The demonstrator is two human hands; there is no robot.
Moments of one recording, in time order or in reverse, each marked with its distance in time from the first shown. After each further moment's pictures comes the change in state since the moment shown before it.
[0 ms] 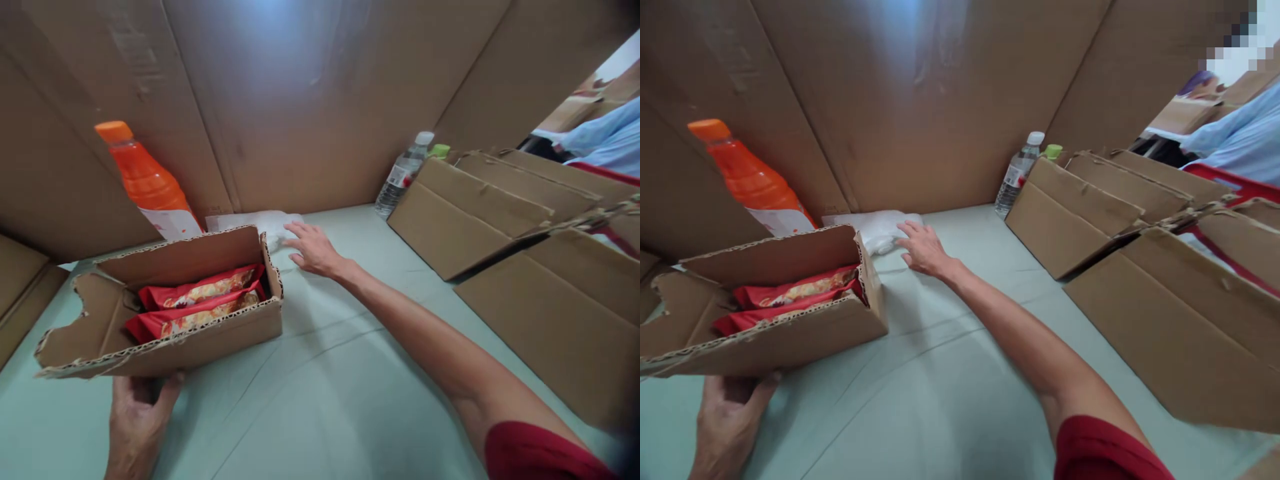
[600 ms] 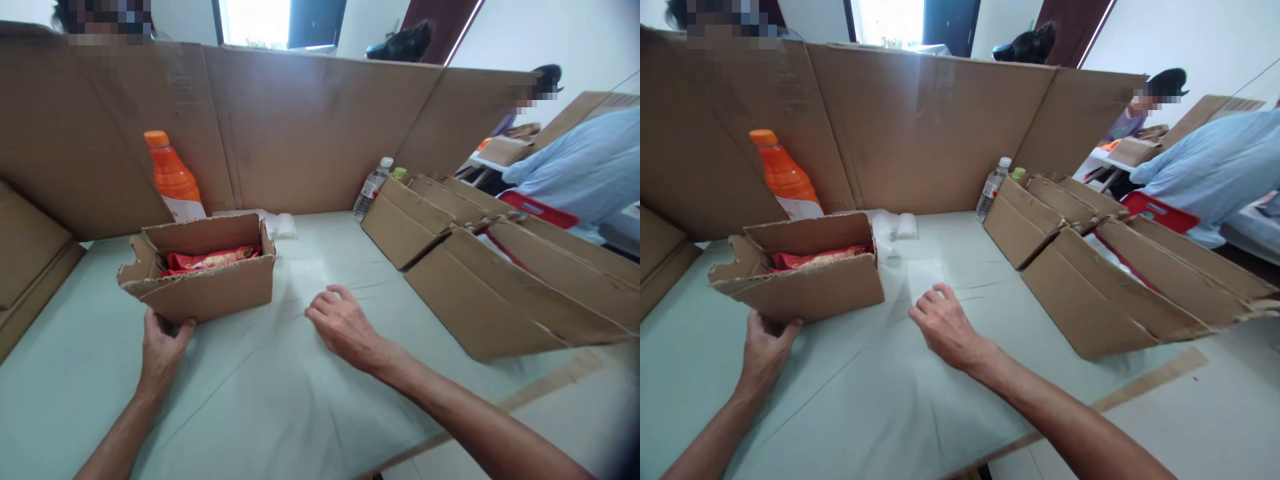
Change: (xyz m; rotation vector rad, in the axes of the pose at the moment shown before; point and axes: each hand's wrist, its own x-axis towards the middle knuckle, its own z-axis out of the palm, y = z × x) left_hand 0.002 0.023 0.006 -0.073 -0.088 0.152; right_hand -0.181 -0.125 -0.067 -0.239 0.010 -0.189
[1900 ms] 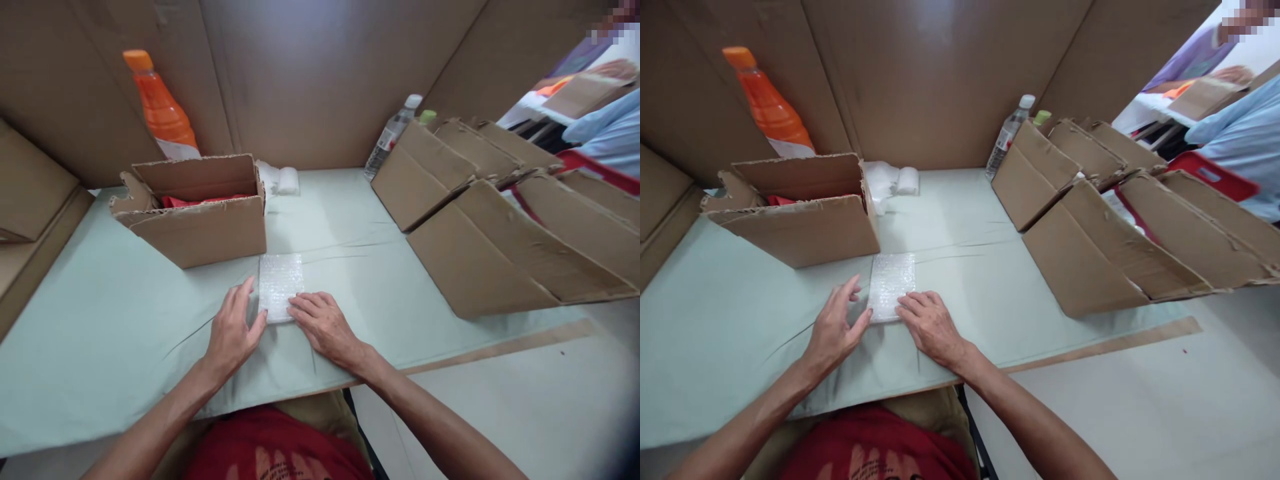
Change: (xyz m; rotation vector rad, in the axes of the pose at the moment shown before) left_hand -0.141 0.070 0.044 0.465 -0.411 0.465; right_hand -0.079 -0.058 0.052 0.415 0.074 0.009
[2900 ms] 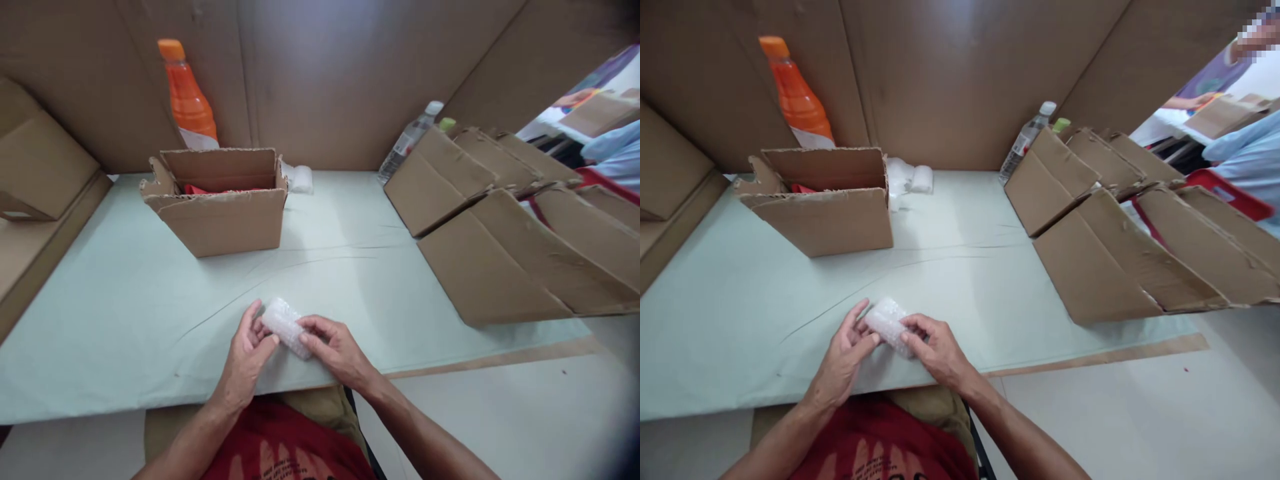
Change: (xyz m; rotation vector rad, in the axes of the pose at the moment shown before) left_hand -0.047 0.038 -0.002 -1.192 -0.013 -0.863; right_hand -0.007 -0.045 -0.012 0.808 -0.040 0.572
